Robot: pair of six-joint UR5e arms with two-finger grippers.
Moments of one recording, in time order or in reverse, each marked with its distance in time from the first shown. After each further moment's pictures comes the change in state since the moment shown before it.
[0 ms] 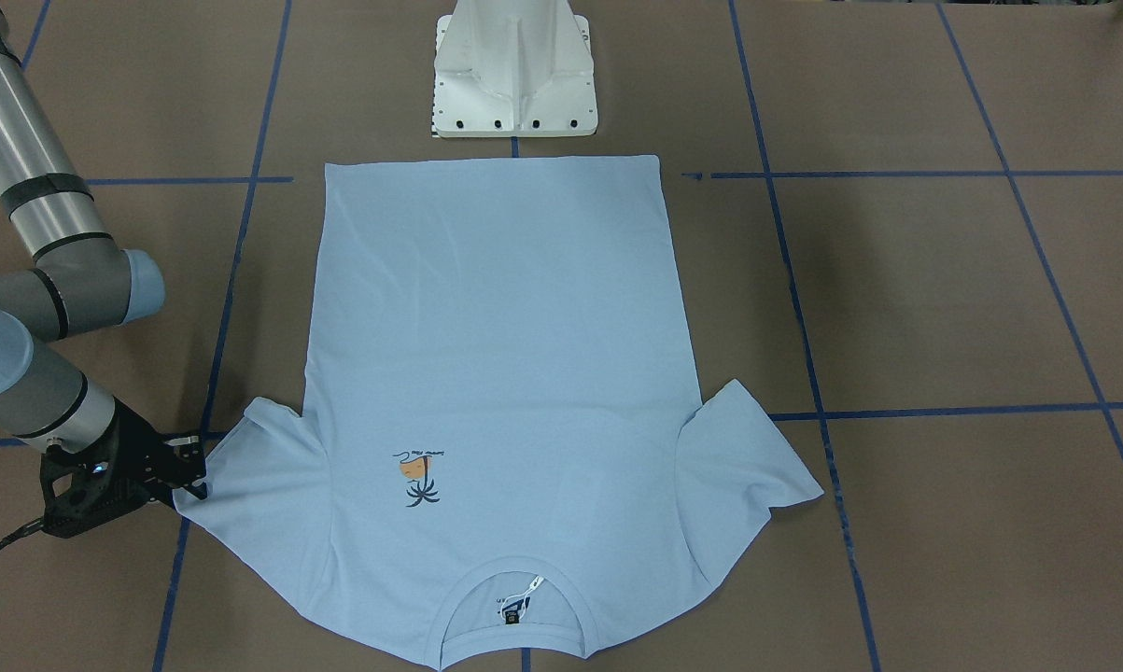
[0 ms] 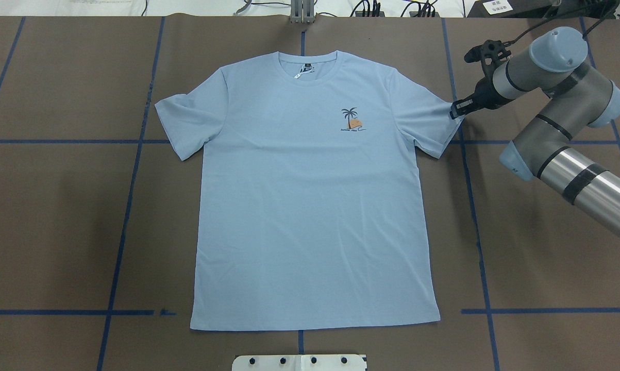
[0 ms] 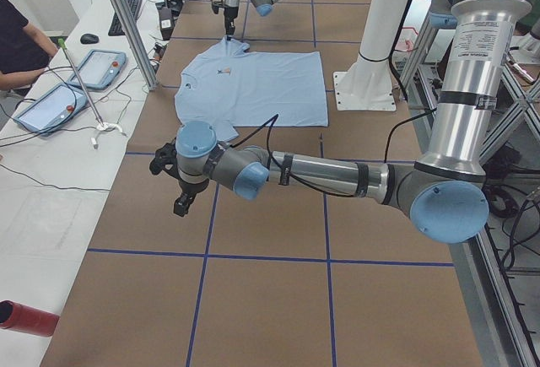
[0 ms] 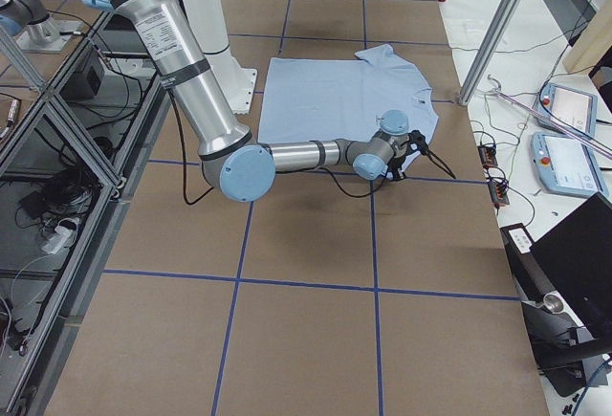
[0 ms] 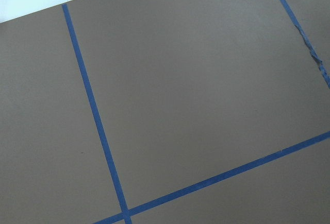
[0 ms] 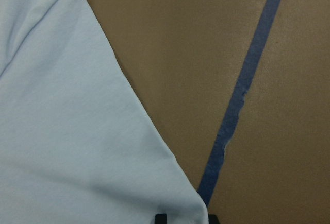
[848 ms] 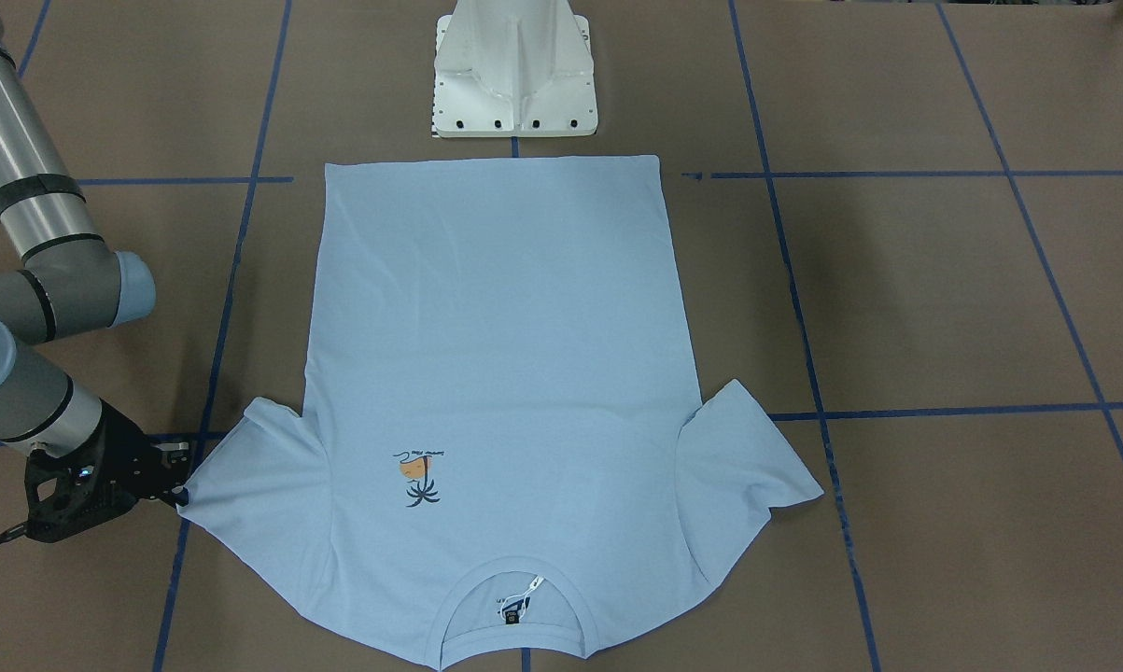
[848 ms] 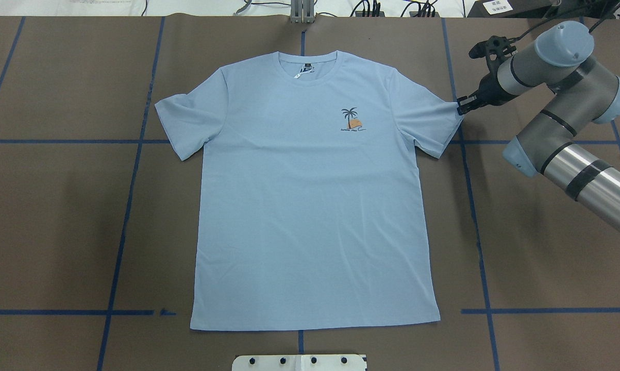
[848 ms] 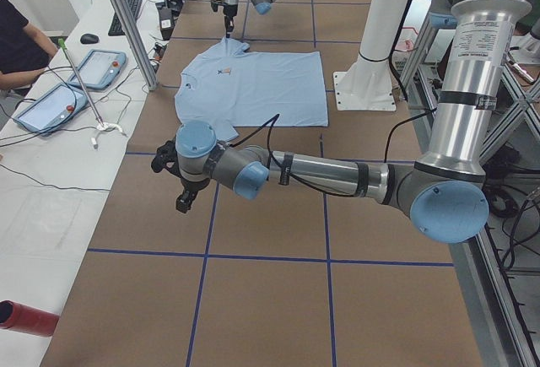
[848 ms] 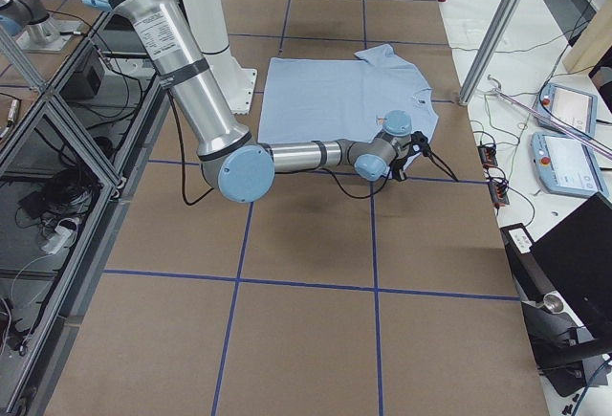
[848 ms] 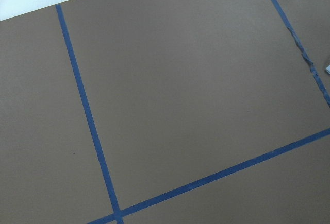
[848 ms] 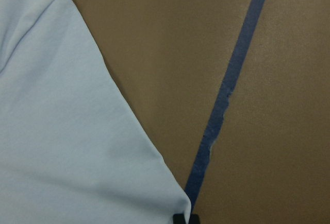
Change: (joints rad) left arm 0.000 0.000 0.000 0.000 -0.070 -0.003; right arm 0.017 0.006 0.002 -0.018 0.015 0.008
